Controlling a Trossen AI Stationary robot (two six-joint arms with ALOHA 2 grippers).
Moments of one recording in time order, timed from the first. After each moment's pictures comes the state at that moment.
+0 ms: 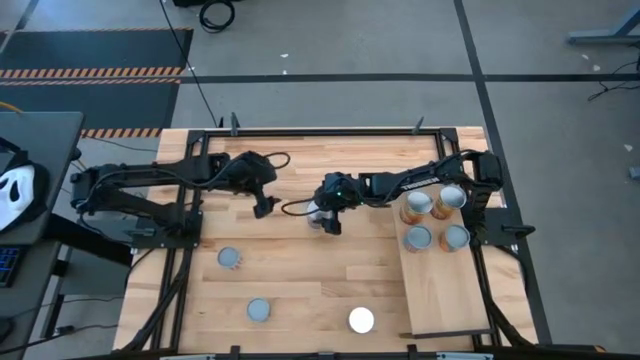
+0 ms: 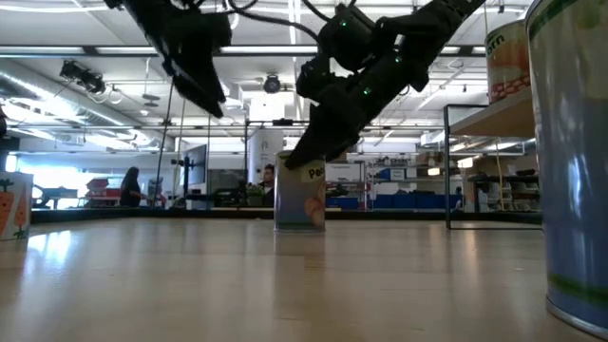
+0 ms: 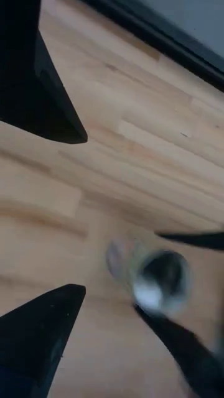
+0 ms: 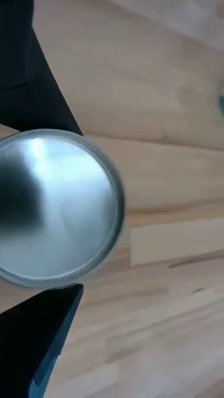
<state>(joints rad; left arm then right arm) 0.18 1.19 0.96 -0.62 -0.12 -0.12 -0.10 1.82 1.10 -0.02 -0.05 -0.05</state>
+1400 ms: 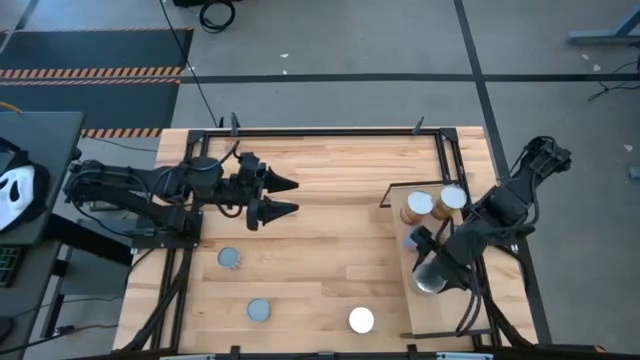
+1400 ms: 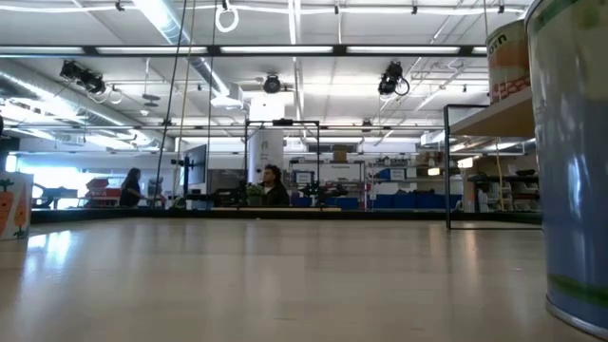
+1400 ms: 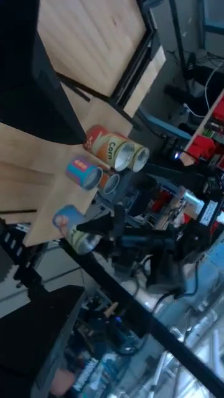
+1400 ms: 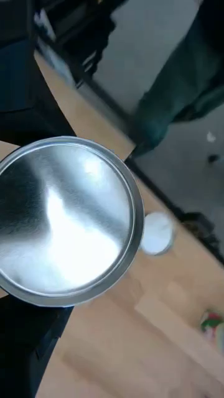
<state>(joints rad) -0.15 1.10 1.11 -0.05 -0.14 -0.61 0.70 1.15 1.27 -1.00 -0.07 0.00</state>
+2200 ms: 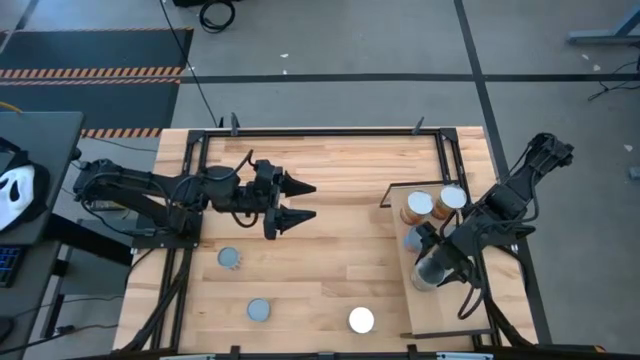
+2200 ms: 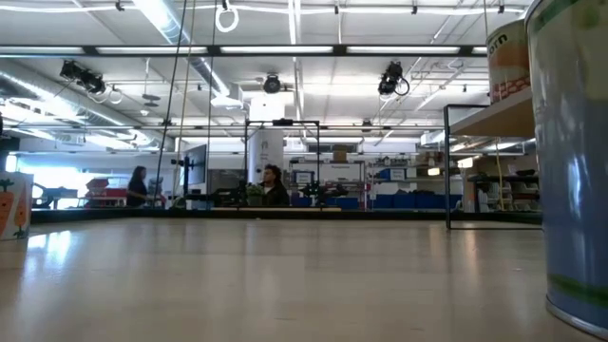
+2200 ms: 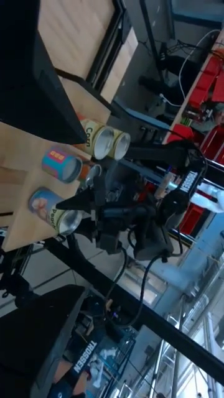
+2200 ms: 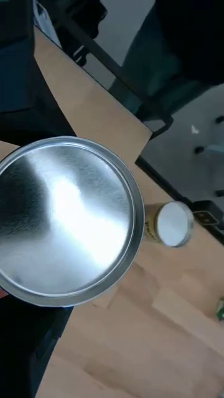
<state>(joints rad) -0.18 1.23 1.11 0.16 -0.17 -0.51 0.70 0.96 1.00 -0.85 -0.05 0.08</state>
